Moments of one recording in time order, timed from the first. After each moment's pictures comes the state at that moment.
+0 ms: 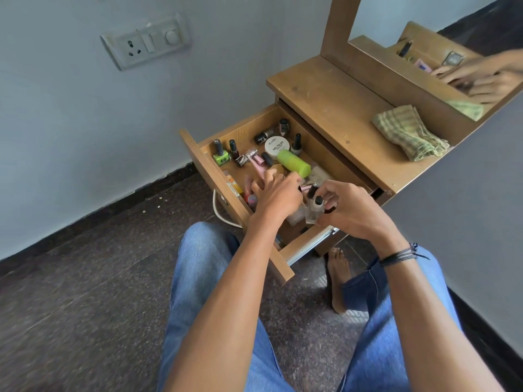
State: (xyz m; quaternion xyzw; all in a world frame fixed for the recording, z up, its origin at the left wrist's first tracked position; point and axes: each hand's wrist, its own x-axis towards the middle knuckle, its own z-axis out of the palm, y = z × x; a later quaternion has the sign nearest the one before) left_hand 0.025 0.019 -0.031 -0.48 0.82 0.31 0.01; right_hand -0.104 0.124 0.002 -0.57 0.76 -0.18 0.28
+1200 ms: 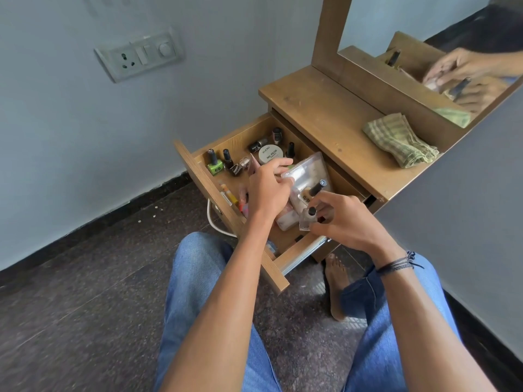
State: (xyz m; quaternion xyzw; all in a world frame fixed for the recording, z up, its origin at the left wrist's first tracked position) left_hand 0.029 0.011 -0.019 -0.50 0.68 0.44 -0.30; right_hand -0.112 0.129 -0.009 -0.60 0.73 -0.20 0.26
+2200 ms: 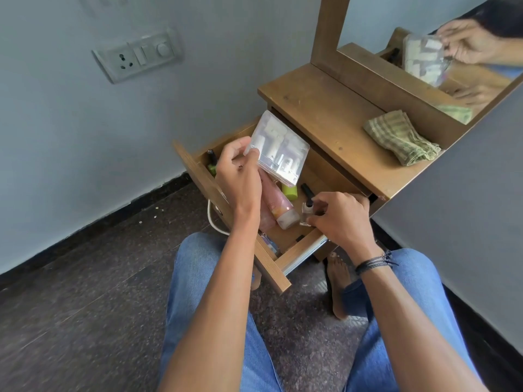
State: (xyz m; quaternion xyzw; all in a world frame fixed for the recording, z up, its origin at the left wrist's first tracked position) left_hand 0.048 0.005 0.000 -0.50 0.44 0.49 -0.56; right_hand -0.094 0.118 -0.031 -0.51 0.84 -0.17 0.12
